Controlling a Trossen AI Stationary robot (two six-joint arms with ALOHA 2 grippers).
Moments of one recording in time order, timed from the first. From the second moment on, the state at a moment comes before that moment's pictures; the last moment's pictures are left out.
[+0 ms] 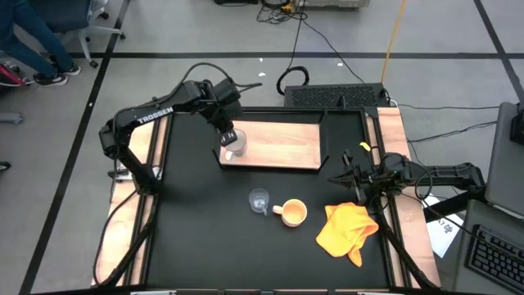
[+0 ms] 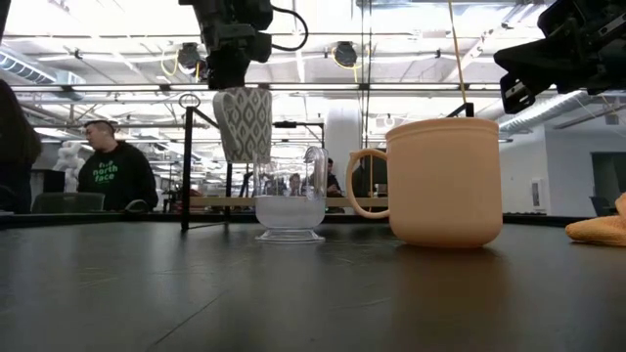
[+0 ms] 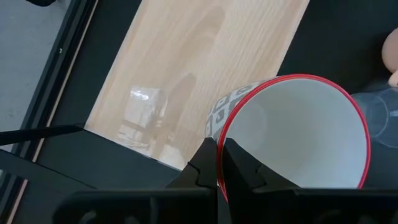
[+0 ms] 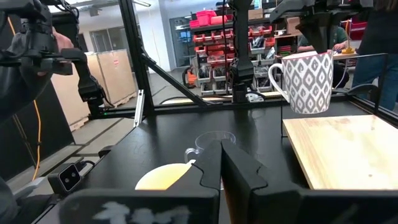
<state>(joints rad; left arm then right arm) 0.49 1.64 1.62 -1.19 0.13 0.08 -0.03 0.18 0.06 0.13 -0.19 0.15</state>
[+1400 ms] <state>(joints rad) 0.49 1.76 1.62 -1.12 0.08 0.10 -0.03 0.18 0.06 0.12 -0.19 0.15</state>
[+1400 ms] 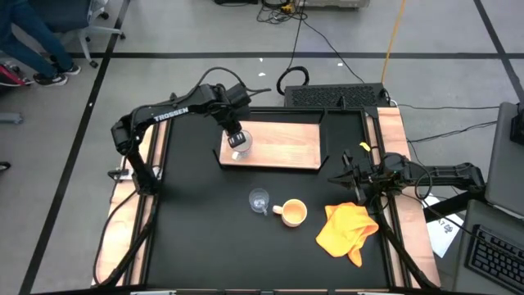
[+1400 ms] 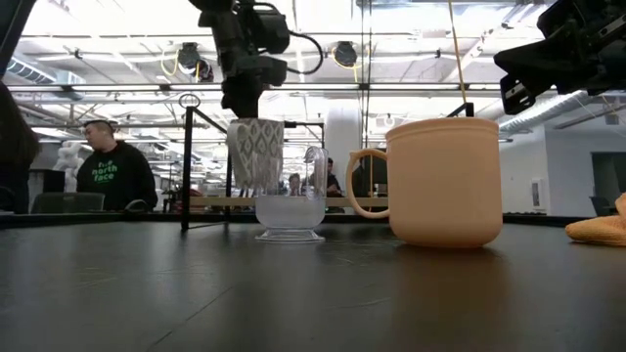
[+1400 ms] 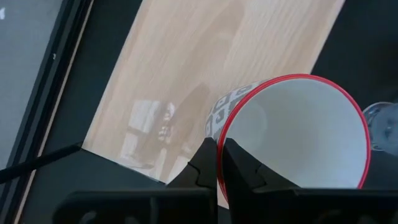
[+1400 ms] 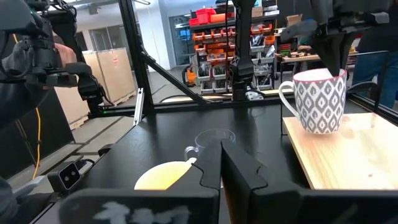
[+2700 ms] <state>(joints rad) 0.49 1.76 1.60 -1.12 0.08 0.06 -0.03 0.18 0.06 0.12 -0.19 0.17</state>
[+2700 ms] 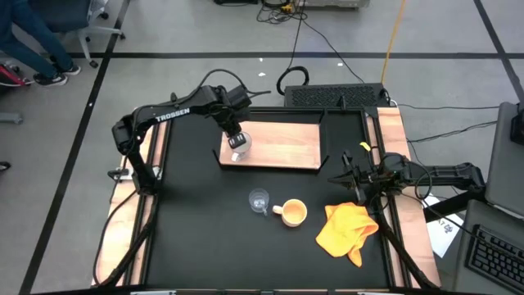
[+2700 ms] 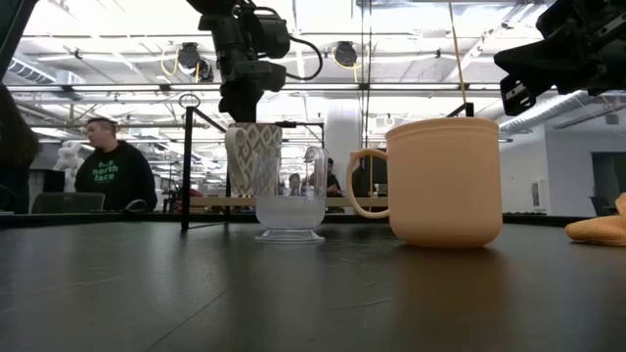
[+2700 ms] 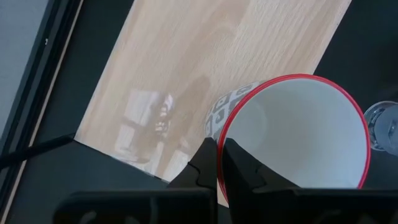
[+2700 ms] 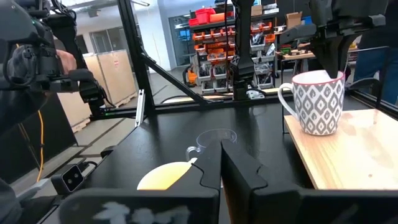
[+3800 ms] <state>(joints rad) 0.49 1.75 1.53 -1.04 0.05 0.04 -0.03 0.18 0.06 0.13 -0.19 0.17</state>
